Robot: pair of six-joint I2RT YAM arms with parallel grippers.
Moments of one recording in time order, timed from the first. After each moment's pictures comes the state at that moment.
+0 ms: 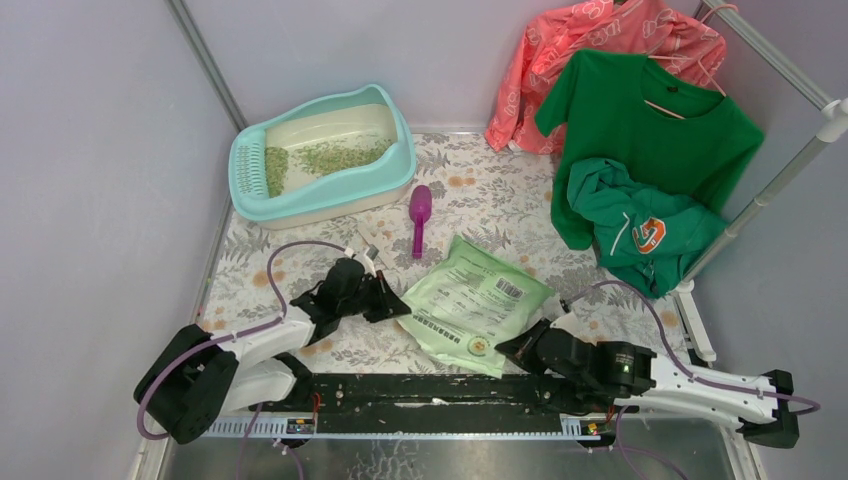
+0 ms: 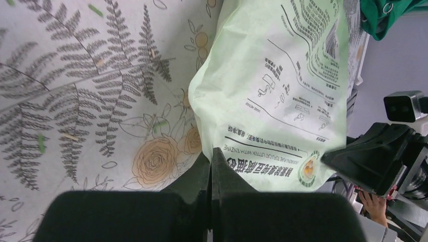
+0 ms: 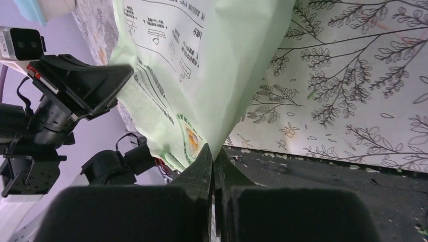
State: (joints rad) left arm -0.59 1.14 0.32 0.15 0.32 -0.91; right arm 1.31 0.30 0.22 -0.69 0.40 1.78
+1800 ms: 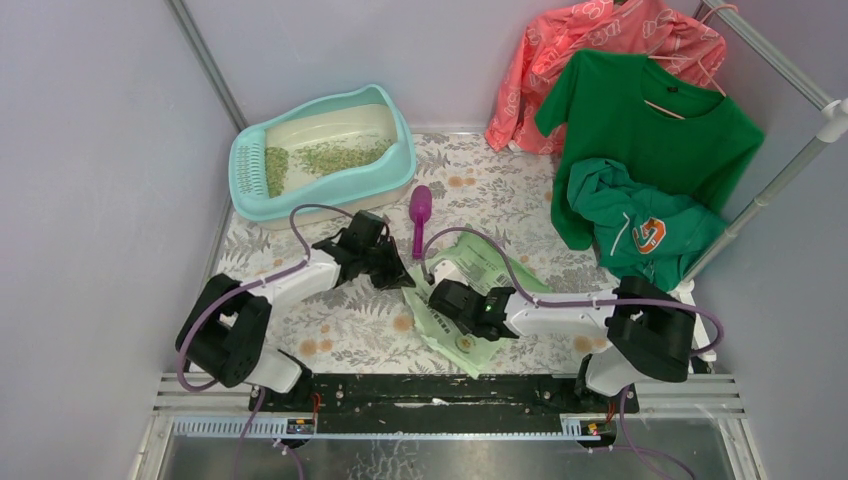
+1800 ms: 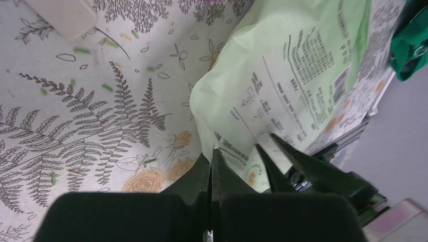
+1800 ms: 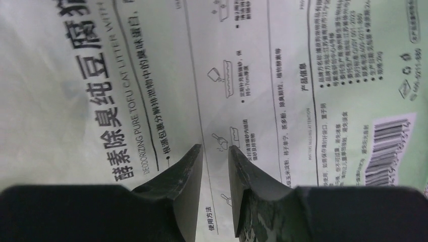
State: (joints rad) left arm -0.53 1.45 0.74 -0.23 0.37 -0.87; right arm 1.15 1.51 0.78 -0.39 0.43 0.34
